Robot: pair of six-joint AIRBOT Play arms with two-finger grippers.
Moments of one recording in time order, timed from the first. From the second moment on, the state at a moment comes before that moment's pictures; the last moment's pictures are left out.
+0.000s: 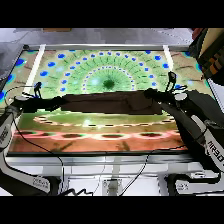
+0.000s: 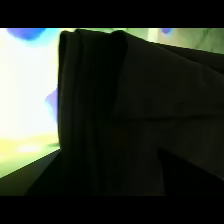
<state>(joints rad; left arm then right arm) 0.30 -1.77 1.22 0.63 -0.96 -0.86 0.00 -1.49 1.02 -0.58 0.51 0.96</state>
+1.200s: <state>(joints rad) 0.17 -1.08 1.30 0.86 -1.31 -0.94 0.72 -1.80 1.45 -0.61 0.59 1.28</state>
